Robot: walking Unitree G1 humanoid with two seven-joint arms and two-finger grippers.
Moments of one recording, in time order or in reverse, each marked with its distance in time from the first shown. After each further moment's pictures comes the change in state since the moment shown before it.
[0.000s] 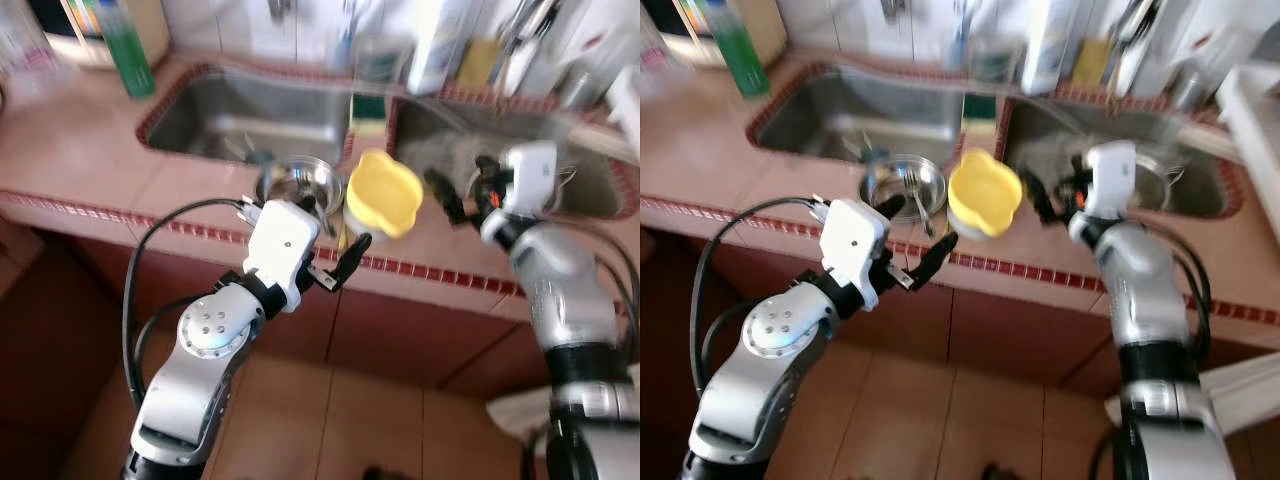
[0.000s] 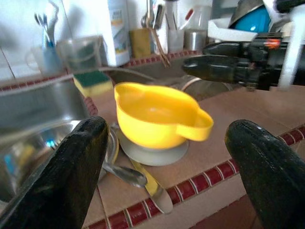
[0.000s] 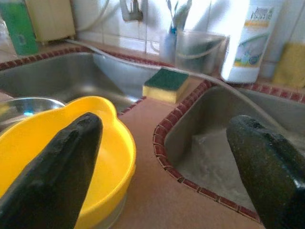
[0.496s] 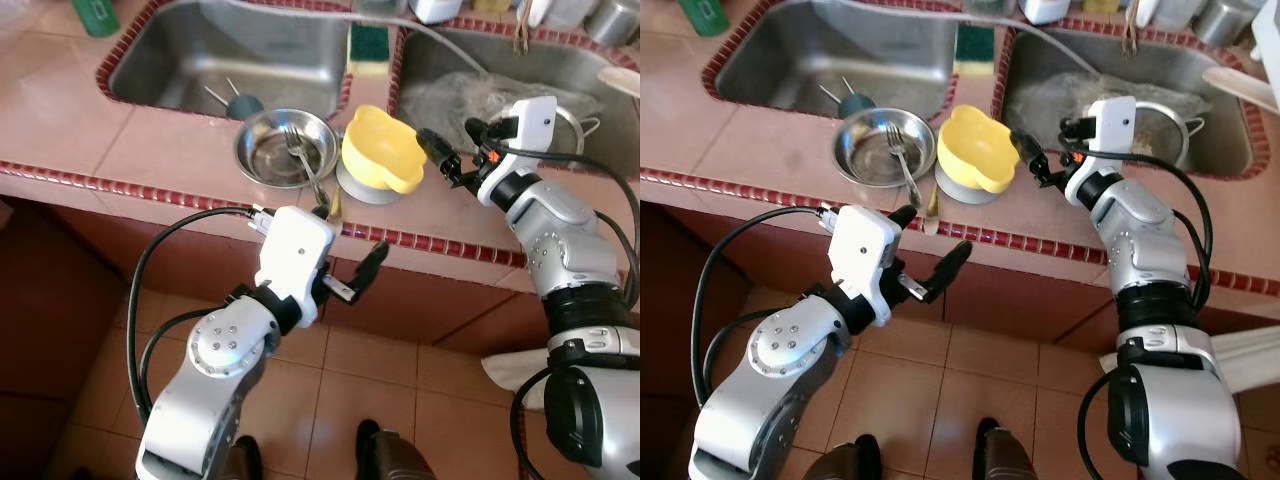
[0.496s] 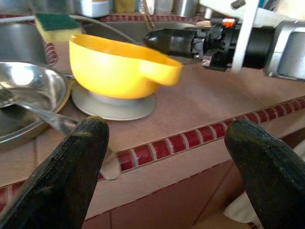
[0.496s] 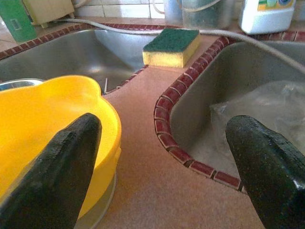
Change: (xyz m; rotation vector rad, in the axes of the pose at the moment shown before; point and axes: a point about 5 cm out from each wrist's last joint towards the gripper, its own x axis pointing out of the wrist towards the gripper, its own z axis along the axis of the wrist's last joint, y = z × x) left arm -0.005 -0.024 0.009 -0.088 0.026 -0.012; right arm 0.025 -0.004 0.023 0.110 -0.010 0.084
